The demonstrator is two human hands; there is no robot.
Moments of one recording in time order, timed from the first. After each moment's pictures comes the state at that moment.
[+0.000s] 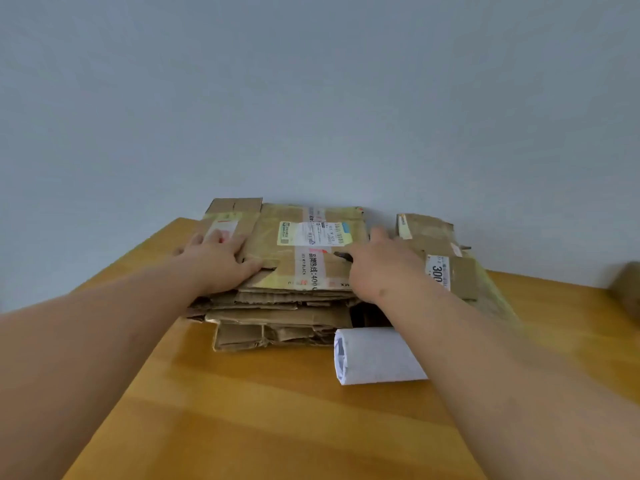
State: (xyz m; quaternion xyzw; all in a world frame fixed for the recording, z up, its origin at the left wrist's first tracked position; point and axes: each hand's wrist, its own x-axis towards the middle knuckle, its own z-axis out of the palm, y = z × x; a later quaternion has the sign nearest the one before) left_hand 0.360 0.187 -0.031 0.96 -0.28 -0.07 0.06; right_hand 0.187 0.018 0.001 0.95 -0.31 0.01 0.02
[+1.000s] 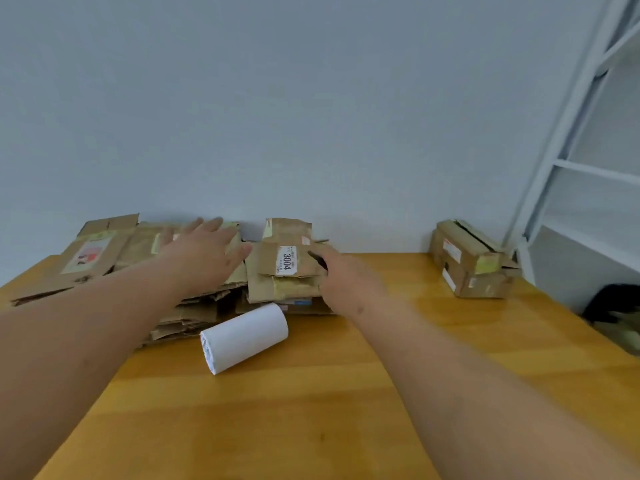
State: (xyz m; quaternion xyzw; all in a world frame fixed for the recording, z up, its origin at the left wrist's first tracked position) left_hand 0.173 0.106 0.045 0.89 -0.45 0.05 0.03; right_hand -0.012 -0.026 0.014 0.92 -0.34 0.16 -0.13
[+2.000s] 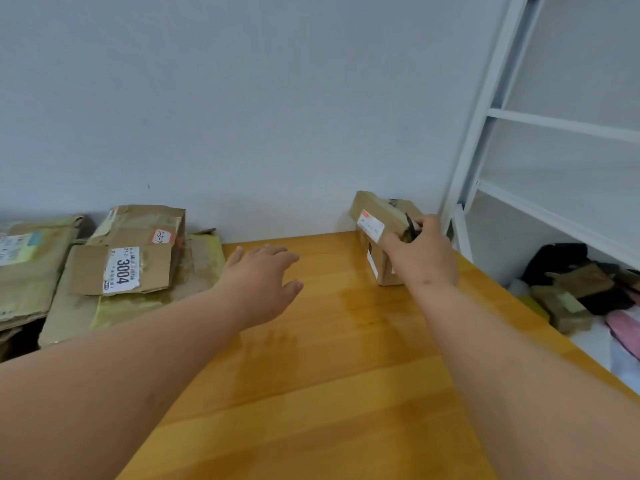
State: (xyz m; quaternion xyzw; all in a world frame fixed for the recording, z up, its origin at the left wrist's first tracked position) left_hand 0.019 -0.127 -0.035 0.78 -0.62 -0.01 0.07; right_hand -0.181 -0.257 -0.031 0.68 -0.59 0.38 -0.21
